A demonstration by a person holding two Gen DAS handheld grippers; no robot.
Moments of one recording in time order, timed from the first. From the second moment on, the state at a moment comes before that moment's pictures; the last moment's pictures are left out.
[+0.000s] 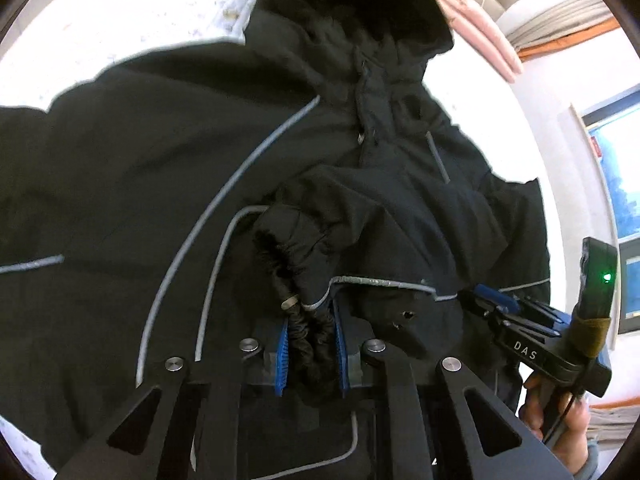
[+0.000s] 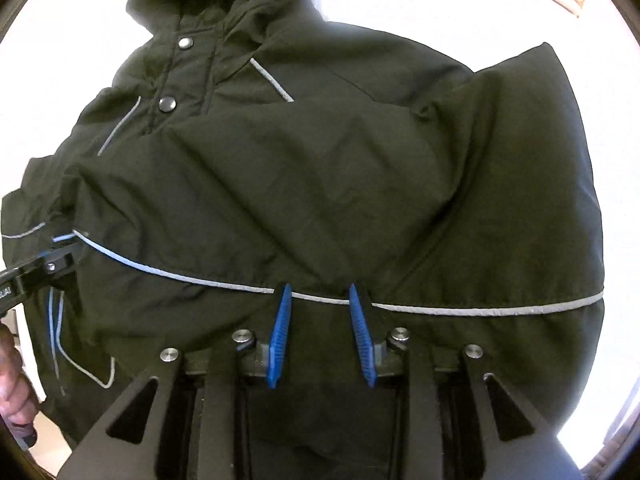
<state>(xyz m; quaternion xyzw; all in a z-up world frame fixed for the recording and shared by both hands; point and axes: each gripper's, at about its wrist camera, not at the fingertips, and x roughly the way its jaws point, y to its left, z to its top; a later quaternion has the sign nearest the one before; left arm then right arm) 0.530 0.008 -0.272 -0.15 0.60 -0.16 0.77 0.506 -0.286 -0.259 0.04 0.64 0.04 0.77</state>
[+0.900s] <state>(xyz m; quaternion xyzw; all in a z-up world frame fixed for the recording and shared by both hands) 0.483 0.140 -0.196 -0.11 0.53 -0.03 0.84 0.496 -0.287 -0.212 0.03 0.64 0.01 0.77</state>
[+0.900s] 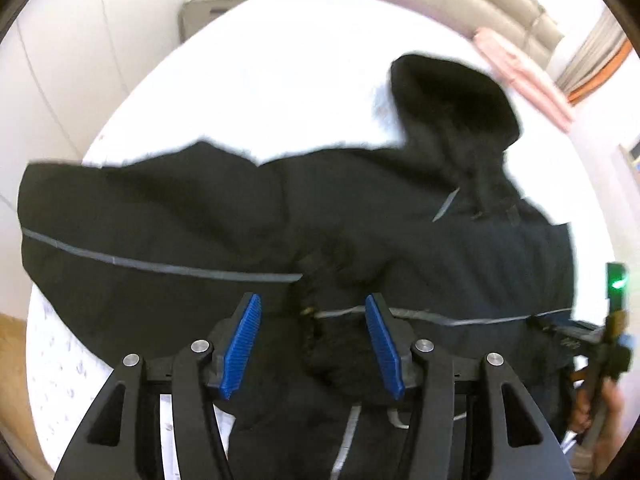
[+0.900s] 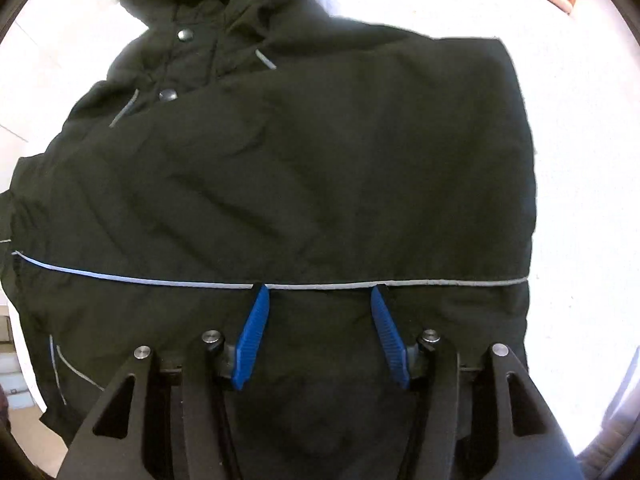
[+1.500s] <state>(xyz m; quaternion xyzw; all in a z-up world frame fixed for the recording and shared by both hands) 0.487 0.060 -0.266 -0.10 0.59 -0.11 0.79 0.456 -0.240 -0.229 0.00 0.67 0.08 0.74</state>
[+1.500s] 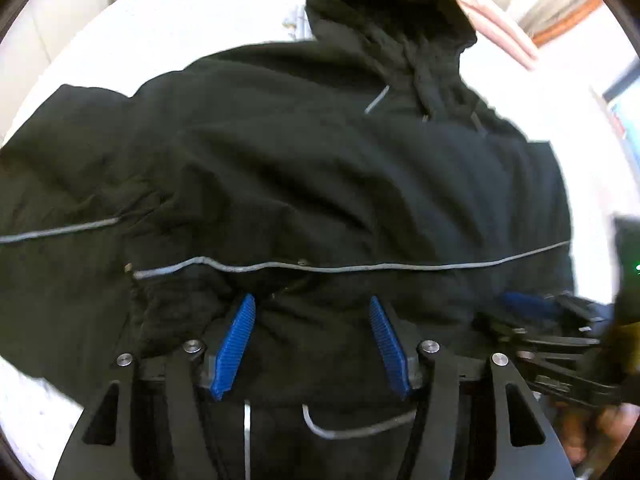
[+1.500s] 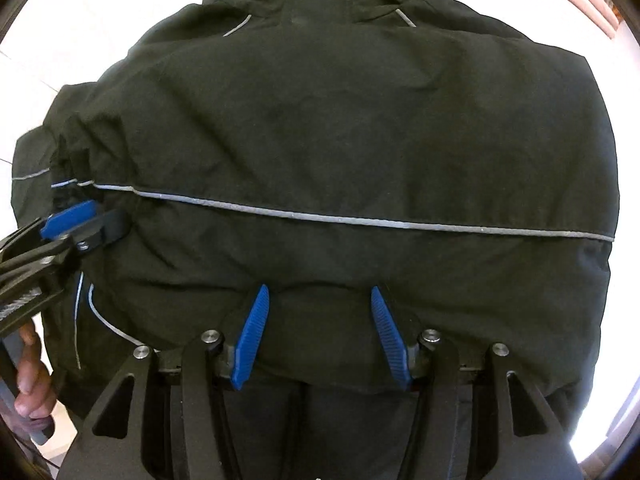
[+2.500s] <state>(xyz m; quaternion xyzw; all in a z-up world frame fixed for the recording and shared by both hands) 0.450 0.435 -0.299 -0.42 0.47 0.17 0.76 0.488 -0.216 -0.243 -0.02 0.68 0.08 0.73</state>
